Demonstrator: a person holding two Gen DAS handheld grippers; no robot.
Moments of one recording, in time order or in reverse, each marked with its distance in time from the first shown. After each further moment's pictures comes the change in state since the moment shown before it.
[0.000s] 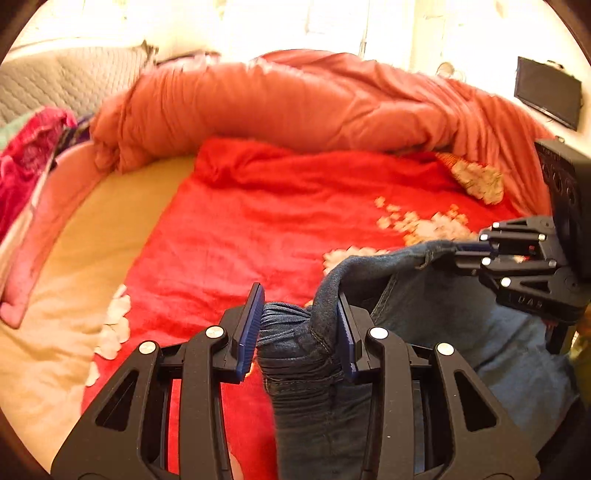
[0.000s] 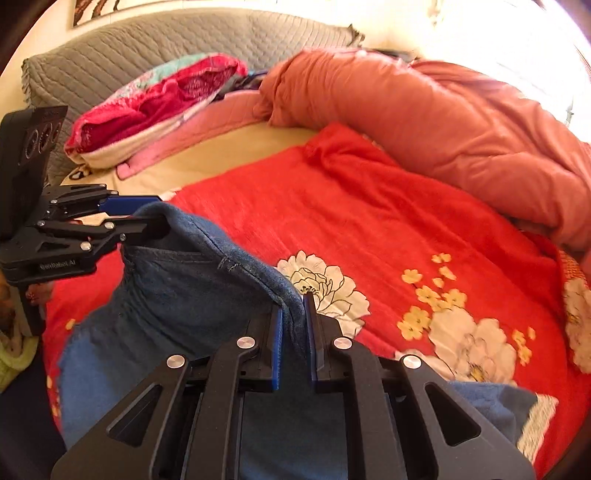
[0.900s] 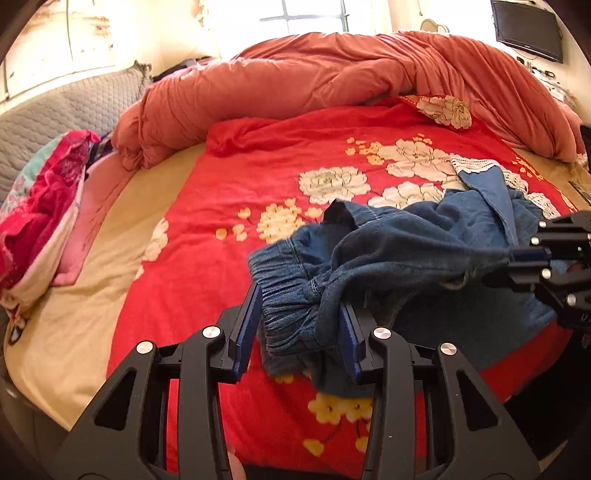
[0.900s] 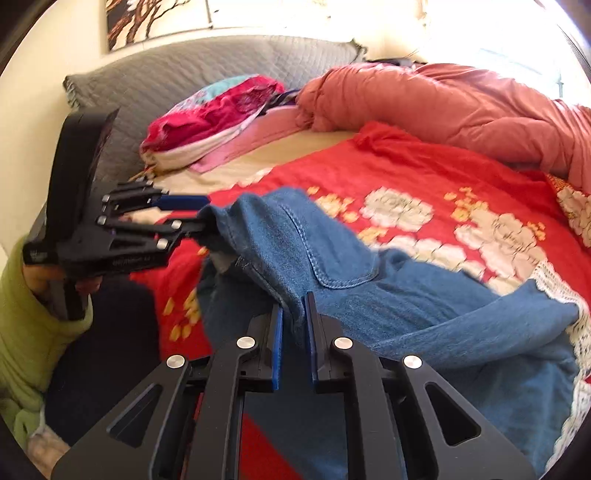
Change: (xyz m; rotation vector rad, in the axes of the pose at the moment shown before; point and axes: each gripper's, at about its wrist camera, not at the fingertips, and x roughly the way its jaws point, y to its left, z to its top) left arm -0.094 -0.059 -0.099 0.158 0.100 0.129; right arm -0.105 0.111 -0.120 0.094 -0.055 0.138
